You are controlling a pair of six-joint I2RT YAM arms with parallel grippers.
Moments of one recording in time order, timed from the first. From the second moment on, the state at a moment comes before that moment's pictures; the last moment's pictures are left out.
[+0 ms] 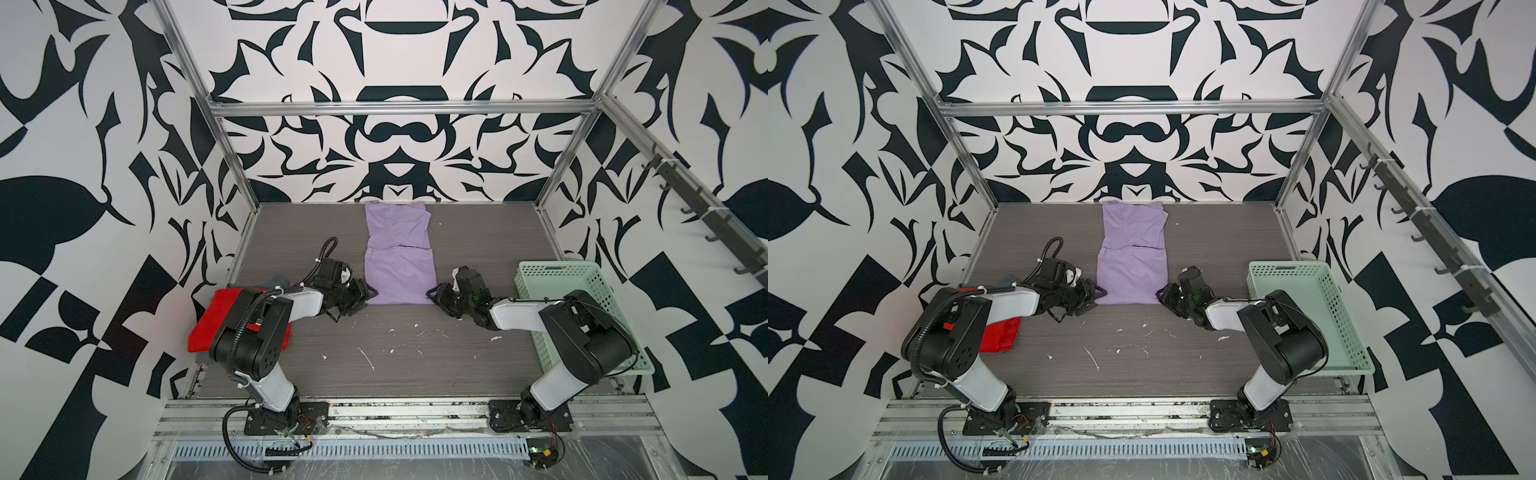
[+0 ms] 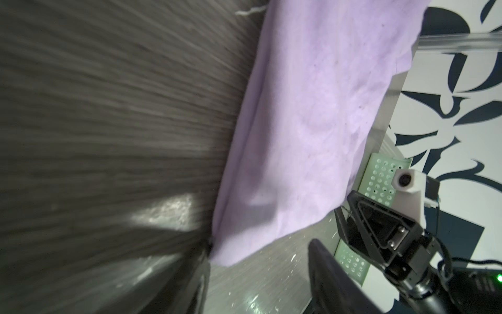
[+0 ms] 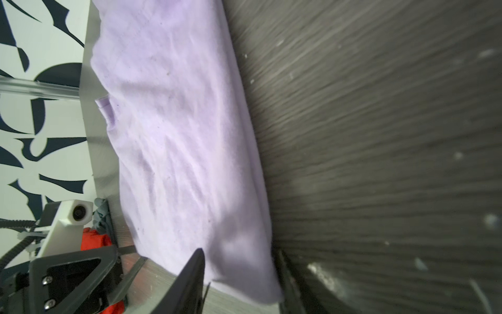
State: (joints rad) left arm -0.36 1.68 0.71 0.05 0.58 -0.93; right arm 0.48 1.63 0.59 0.29 -0.25 1.06
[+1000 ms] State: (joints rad) left arm -0.66 1.18 0.49 -0.16 0.37 -1.09; right arm 0.81 1.23 0.58 -0.30 -0.05 0.89
